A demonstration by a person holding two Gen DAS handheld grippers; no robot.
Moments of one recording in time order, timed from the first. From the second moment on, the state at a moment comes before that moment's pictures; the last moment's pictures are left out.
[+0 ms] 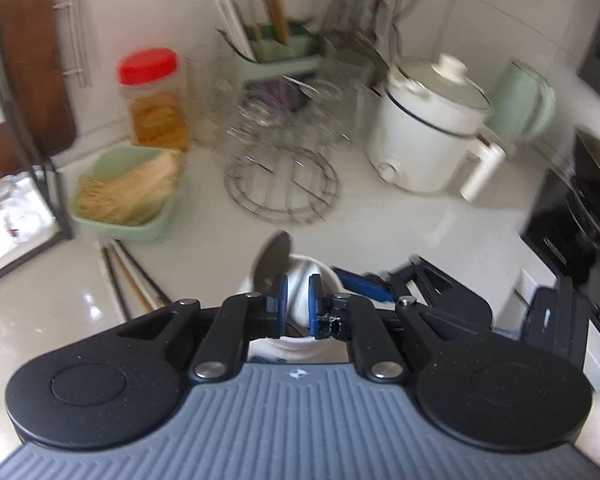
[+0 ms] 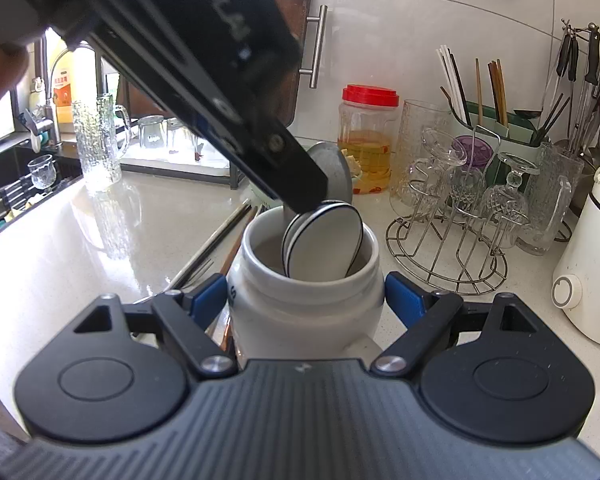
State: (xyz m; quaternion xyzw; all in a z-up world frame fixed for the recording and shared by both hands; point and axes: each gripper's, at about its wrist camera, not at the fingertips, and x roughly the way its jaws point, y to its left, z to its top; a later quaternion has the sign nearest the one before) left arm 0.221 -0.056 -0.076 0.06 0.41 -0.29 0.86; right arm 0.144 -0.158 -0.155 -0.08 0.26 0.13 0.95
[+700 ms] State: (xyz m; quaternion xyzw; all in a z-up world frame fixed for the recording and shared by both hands) left arm 0.208 -0.002 -0.063 0.00 0.39 -0.18 0.90; right arm 0.151 -0.156 -0.150 -0.09 0.28 0.13 0.95
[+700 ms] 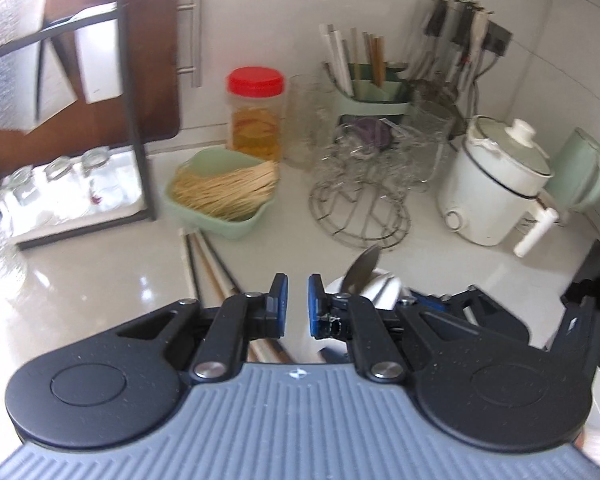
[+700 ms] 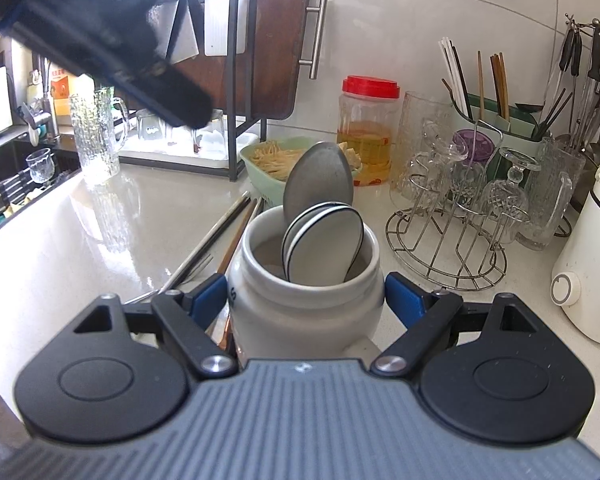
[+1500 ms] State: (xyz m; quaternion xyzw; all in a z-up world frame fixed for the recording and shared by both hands) left arm 0.192 0.028 -0.099 -0.05 0.43 -0.02 0.90; right arm 0.158 -0.158 -0.147 -0.09 0.31 0.15 0.94
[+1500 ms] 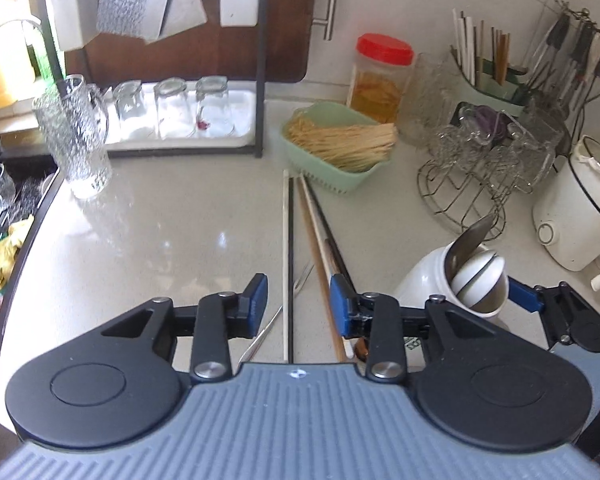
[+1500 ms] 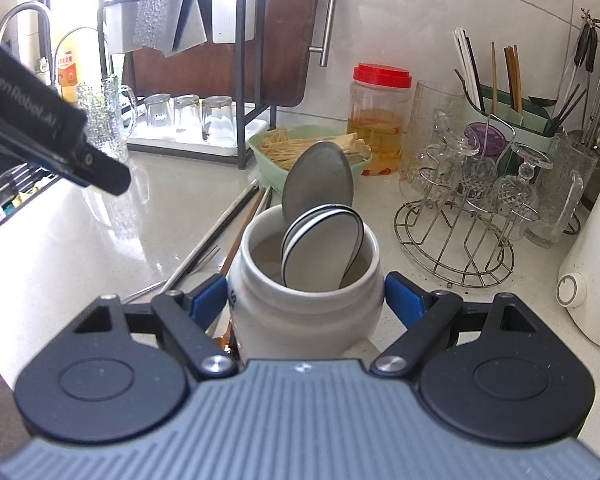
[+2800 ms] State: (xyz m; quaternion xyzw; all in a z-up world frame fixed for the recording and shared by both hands) left arm 0.312 0.071 -0.209 -0.03 0.50 -0.07 0.86; right arm 0.158 -0.142 -0.145 -0.08 0.32 0.09 0.94
